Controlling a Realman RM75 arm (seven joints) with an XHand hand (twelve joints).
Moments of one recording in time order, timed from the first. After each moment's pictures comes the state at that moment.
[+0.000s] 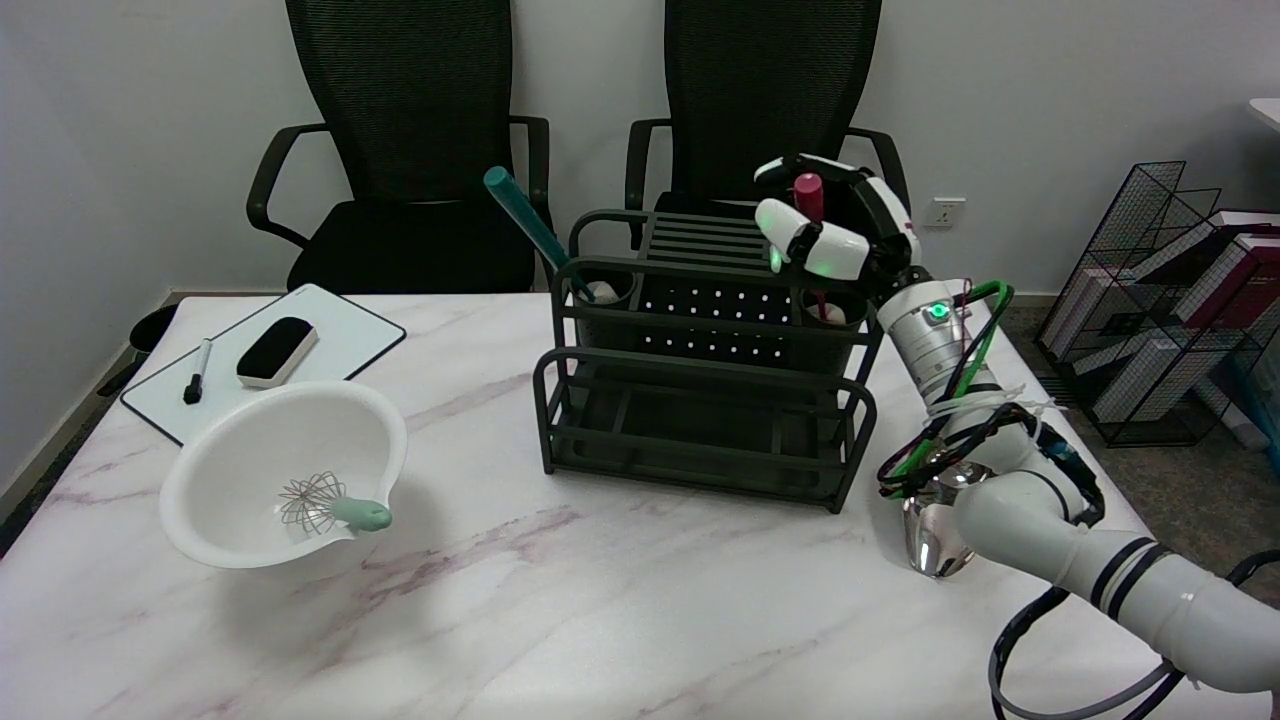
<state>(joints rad) 0.15 -0.97 -1.89 1.26 0.83 0.66 1.30</state>
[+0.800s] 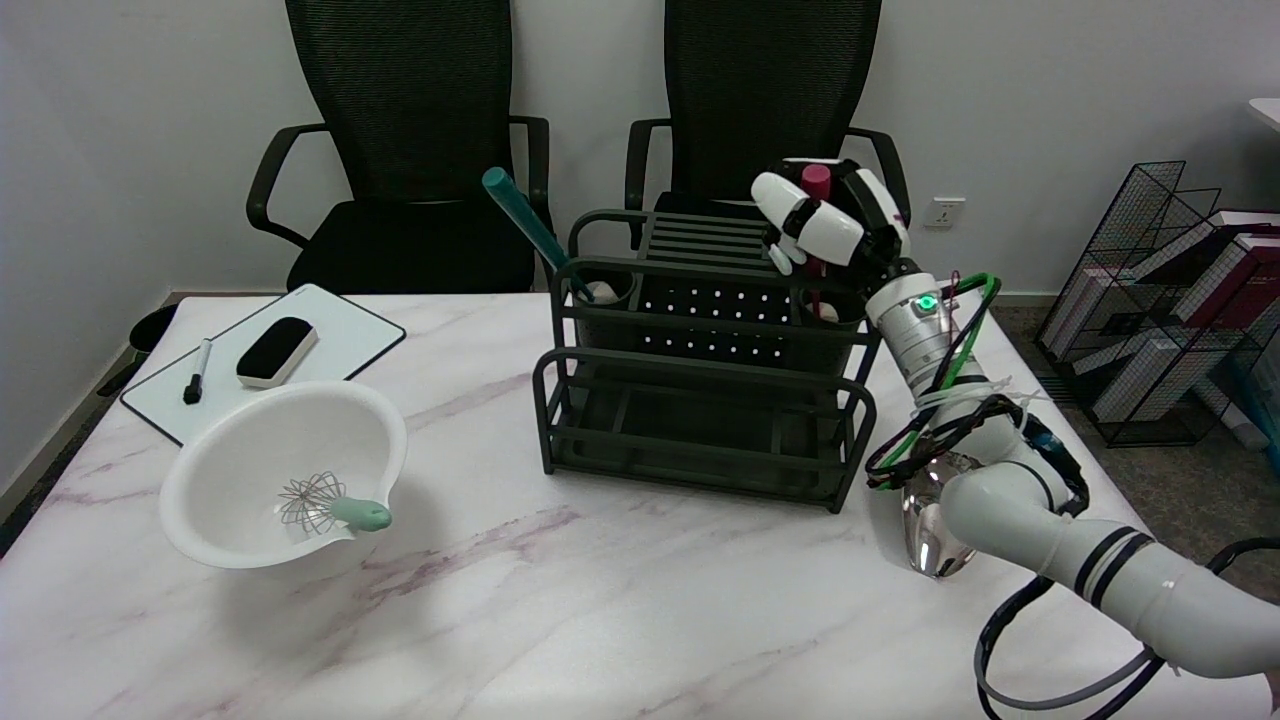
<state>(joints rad) 0.19 -0.98 -1.92 1.23 0.83 0.67 1.31</state>
